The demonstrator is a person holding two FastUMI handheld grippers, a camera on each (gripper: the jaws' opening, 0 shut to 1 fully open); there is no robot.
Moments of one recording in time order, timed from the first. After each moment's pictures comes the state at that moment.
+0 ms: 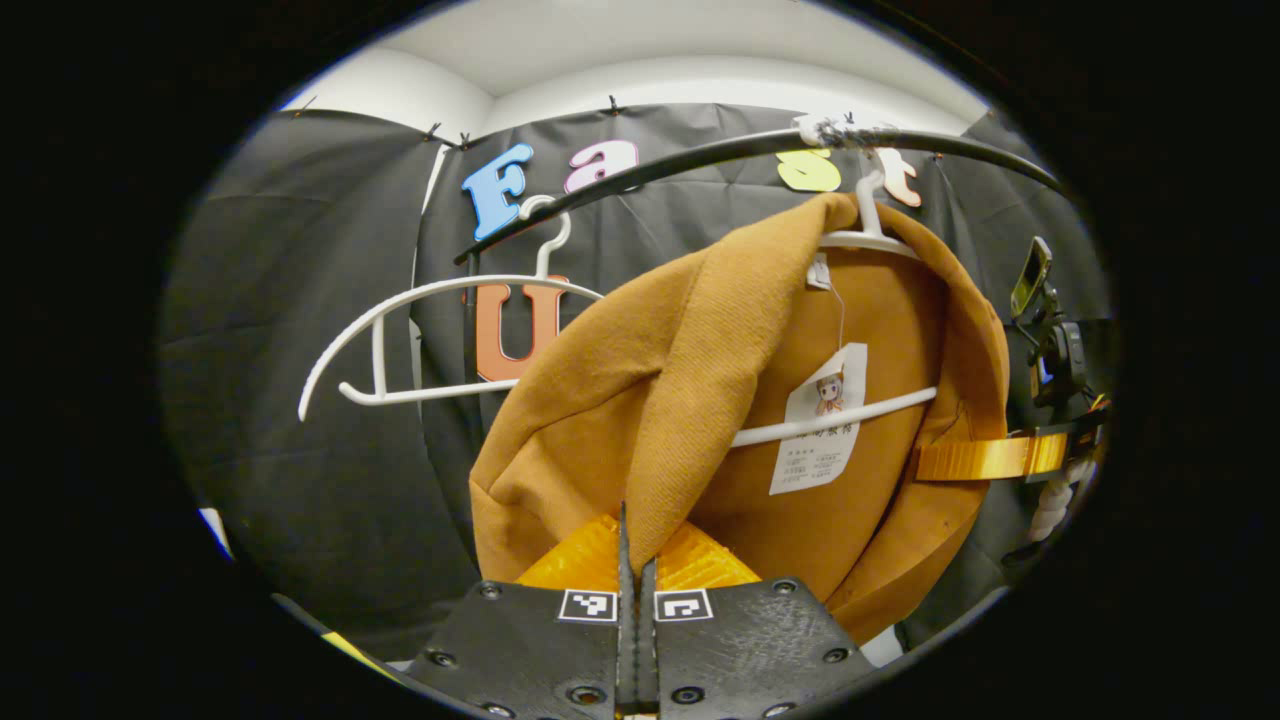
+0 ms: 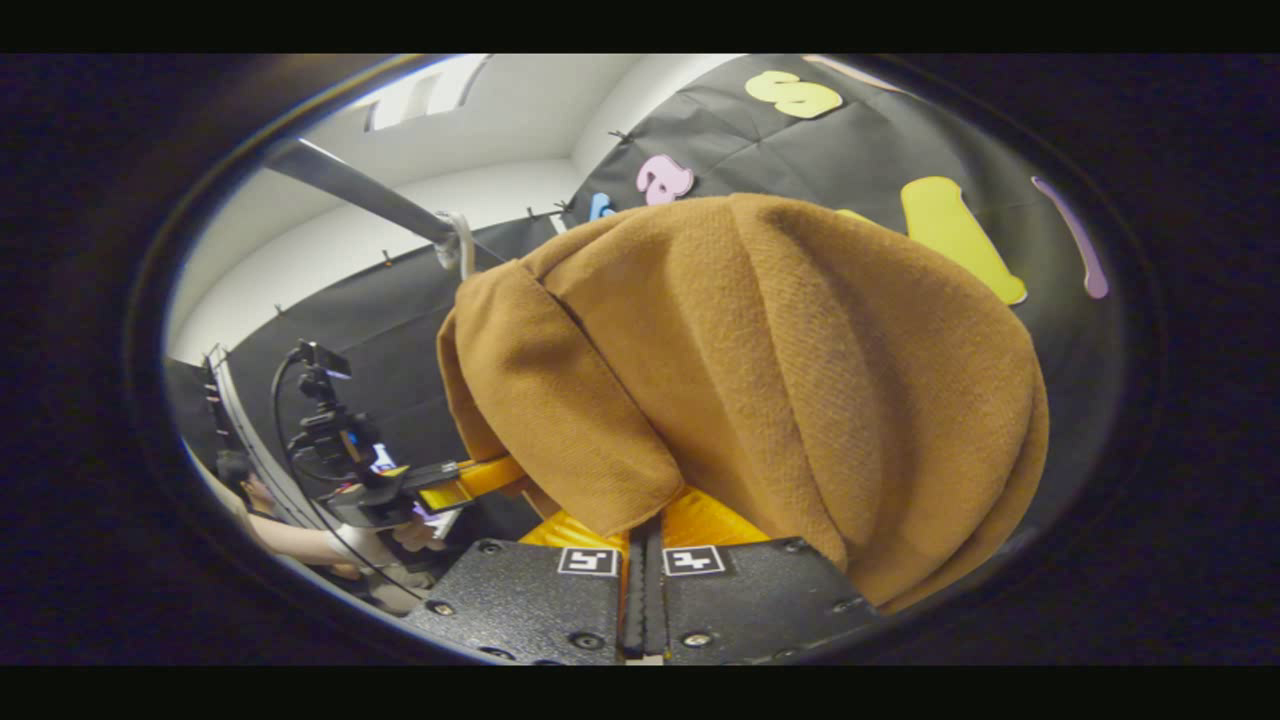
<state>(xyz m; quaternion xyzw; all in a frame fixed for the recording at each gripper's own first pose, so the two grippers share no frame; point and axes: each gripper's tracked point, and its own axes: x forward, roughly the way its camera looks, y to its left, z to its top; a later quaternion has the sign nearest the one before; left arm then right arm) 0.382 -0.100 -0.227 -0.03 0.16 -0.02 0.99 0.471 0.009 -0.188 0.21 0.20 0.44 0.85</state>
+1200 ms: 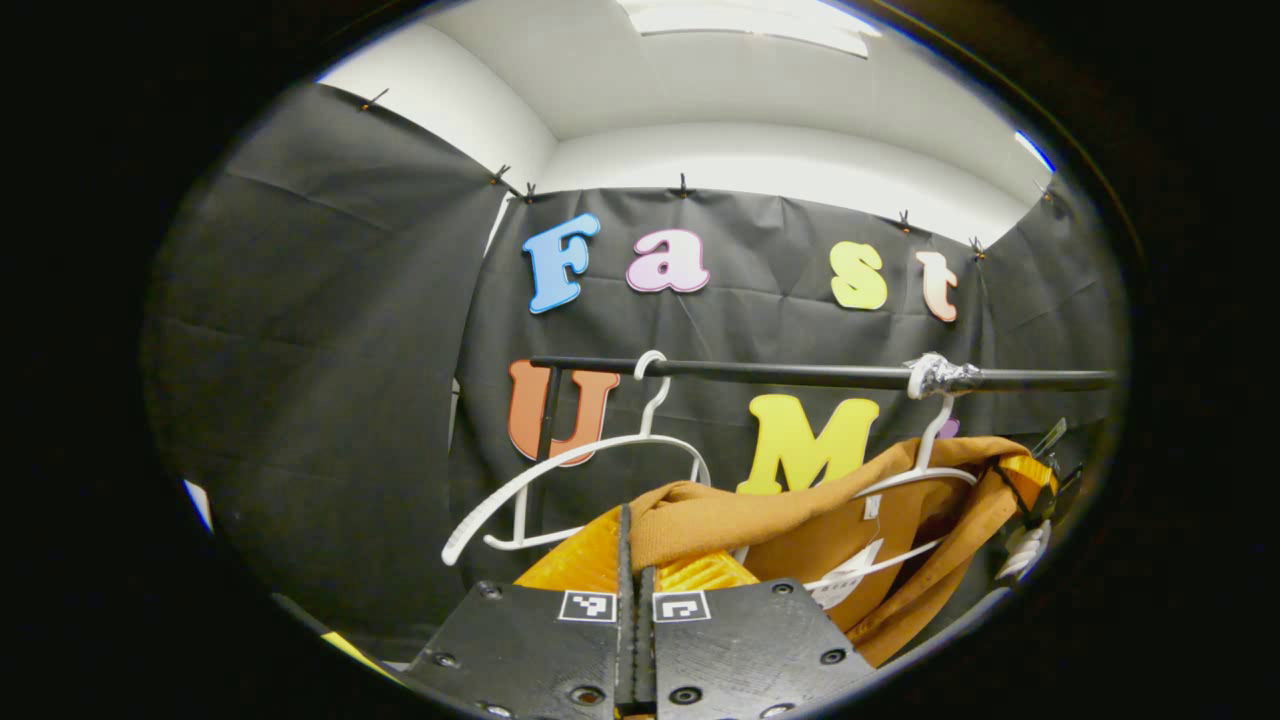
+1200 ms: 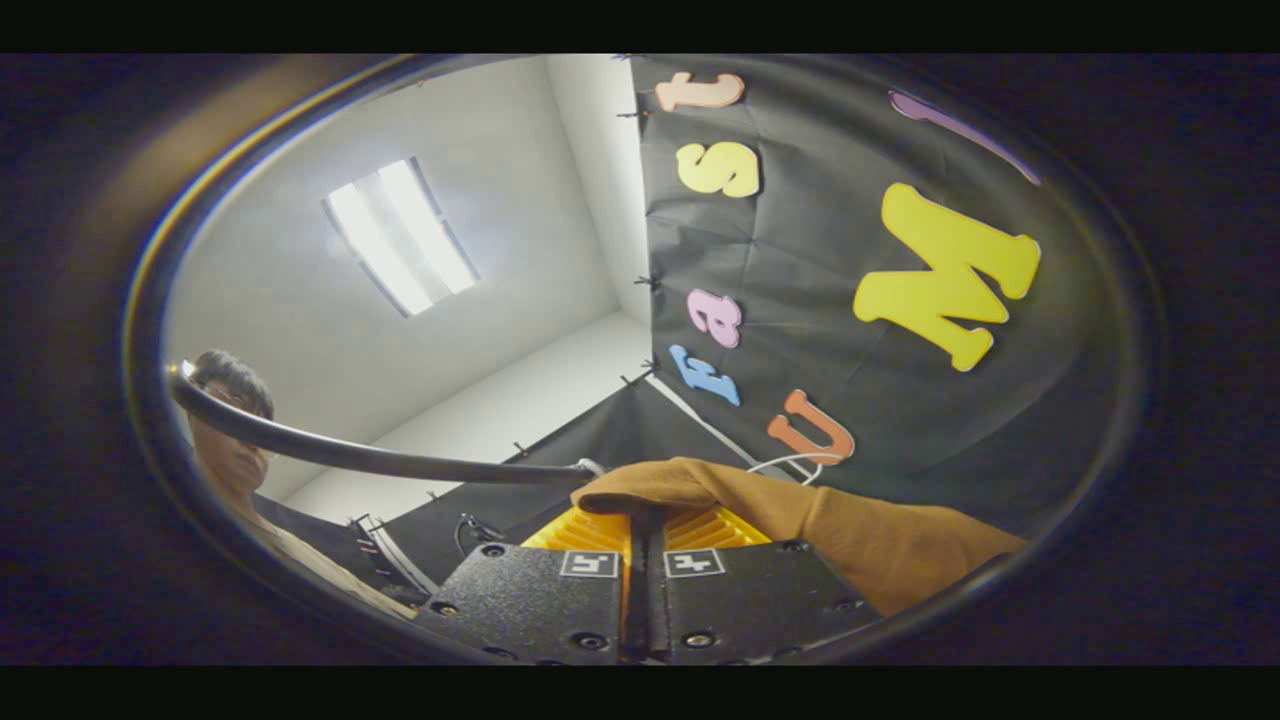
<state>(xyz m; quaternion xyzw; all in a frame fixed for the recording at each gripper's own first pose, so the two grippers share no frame) 0.394 -0.020 -0.109 -0.08 0.06 0.01 1.00 0.484 -0.069 -0.039 0.49 0.00 0.49 0.72</state>
